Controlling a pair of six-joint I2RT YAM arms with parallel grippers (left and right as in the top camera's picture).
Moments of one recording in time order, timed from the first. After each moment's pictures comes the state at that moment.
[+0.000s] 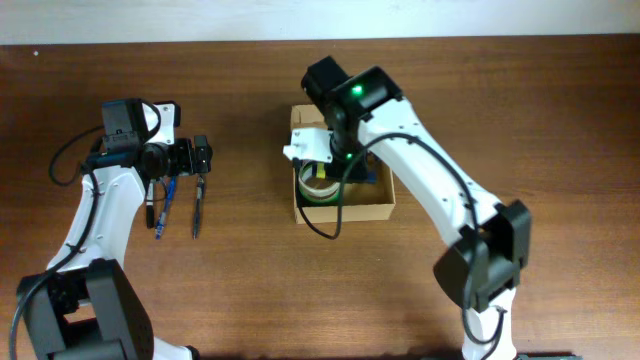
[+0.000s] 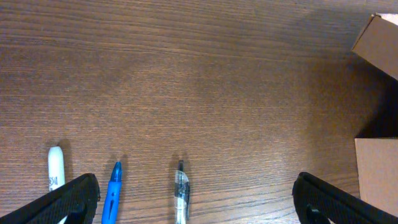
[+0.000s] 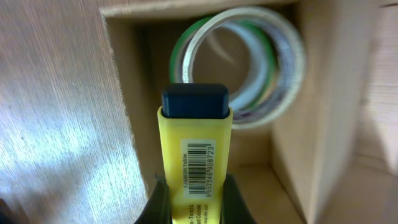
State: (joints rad) left arm 0.17 1.68 1.16 -0.51 0.24 0.07; right arm 0.58 2.10 2.06 -1.46 -0.05 -0.90
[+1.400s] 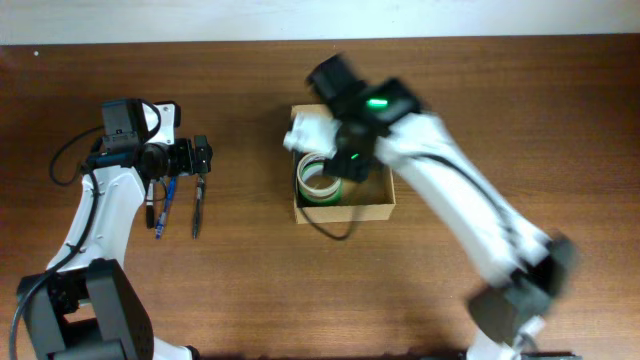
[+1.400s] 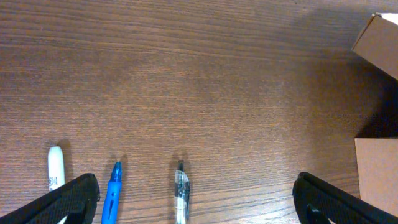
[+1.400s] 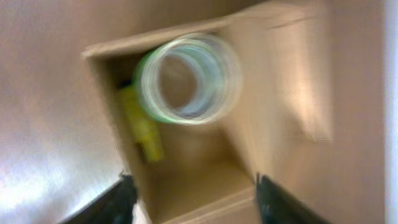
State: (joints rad) left arm 0.17 1.68 1.16 -0.51 0.24 0.07; right arm 0.58 1.88 1.96 -1.28 0.01 -0.75
